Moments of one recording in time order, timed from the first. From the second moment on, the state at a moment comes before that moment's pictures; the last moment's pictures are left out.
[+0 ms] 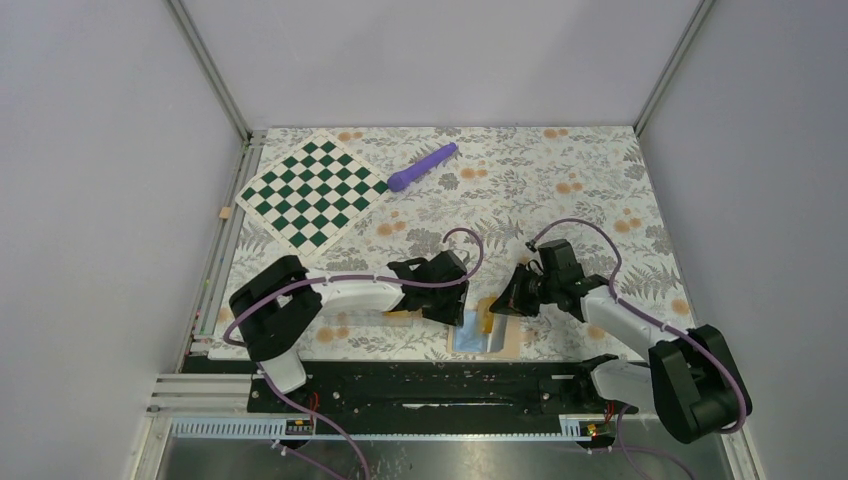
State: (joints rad) left arm -1.03 1.71 0.96 -0.29 0.07 -0.71; right arm 0.37 1.19 0.44 -0.23 -0.53 0.77
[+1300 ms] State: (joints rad) left arm -1.03 1.73 0.96 -0.27 0.08 -0.74; right arm 0.34 1.05 0.28 -0.22 -0.56 0.88
